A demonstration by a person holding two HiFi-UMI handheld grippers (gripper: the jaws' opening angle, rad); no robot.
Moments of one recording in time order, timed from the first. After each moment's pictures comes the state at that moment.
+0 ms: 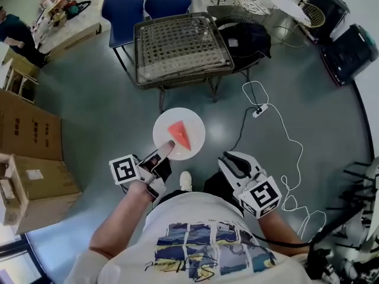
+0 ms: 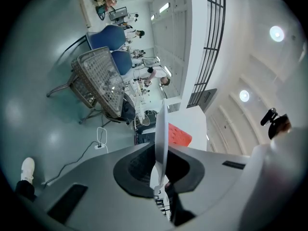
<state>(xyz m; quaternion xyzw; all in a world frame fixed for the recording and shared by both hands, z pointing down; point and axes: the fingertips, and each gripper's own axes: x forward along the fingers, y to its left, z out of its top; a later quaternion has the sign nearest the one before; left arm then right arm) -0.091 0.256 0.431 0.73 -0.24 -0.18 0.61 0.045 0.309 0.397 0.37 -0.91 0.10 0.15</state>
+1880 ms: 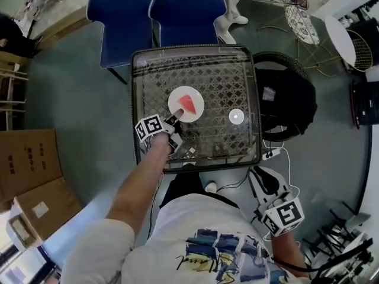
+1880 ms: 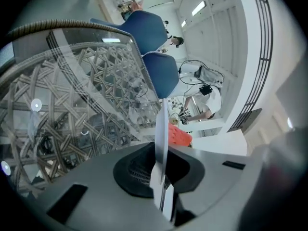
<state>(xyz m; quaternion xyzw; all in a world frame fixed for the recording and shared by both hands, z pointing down) -0.143 -0.423 0.717 0.62 -0.39 -0.14 0.67 0.077 -0.261 0.446 0.40 -0.86 0.22 0.24</state>
